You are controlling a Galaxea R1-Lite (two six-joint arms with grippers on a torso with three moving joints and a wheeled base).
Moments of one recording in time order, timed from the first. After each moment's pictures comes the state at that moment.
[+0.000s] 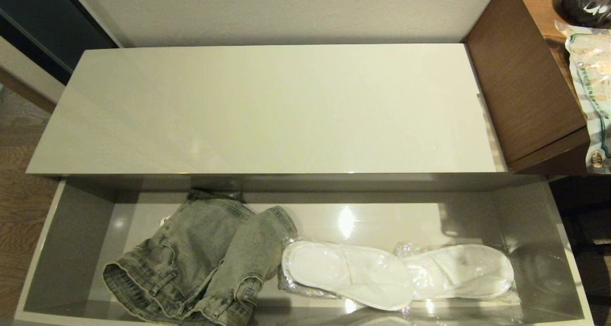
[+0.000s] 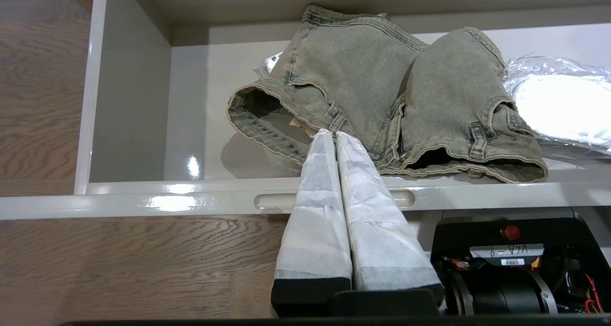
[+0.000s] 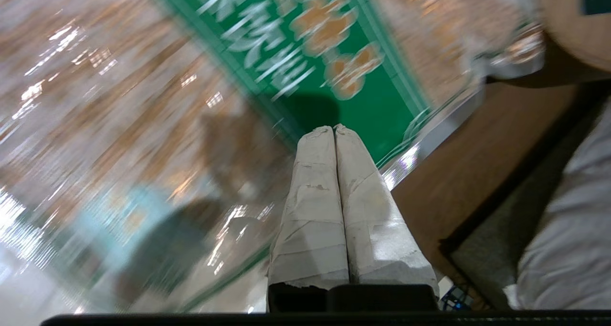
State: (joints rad) left arm 0.00 0.00 0.00 0.02 0.00 0.04; right arm -0.33 1.29 -1.48 0.68 -0.29 0.43
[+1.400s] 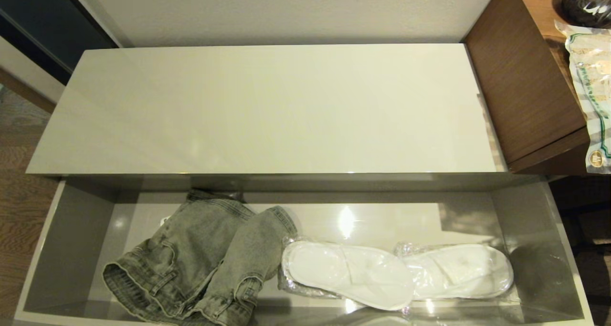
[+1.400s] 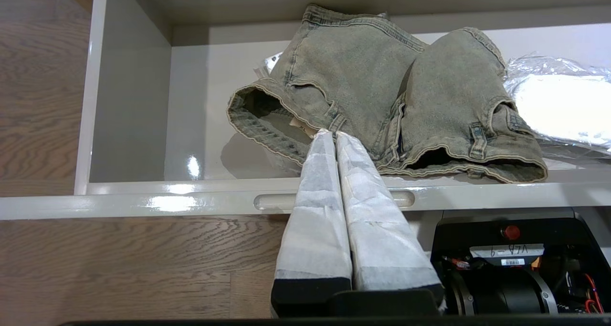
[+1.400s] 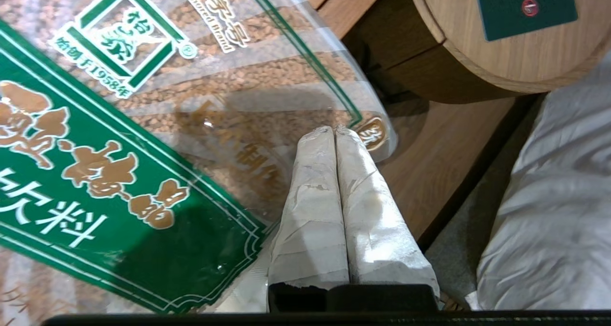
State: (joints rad) left arm 0.00 0.00 0.00 0.02 0.00 0.04; right arm -0.78 1.38 -1.46 0.56 0.00 0.26
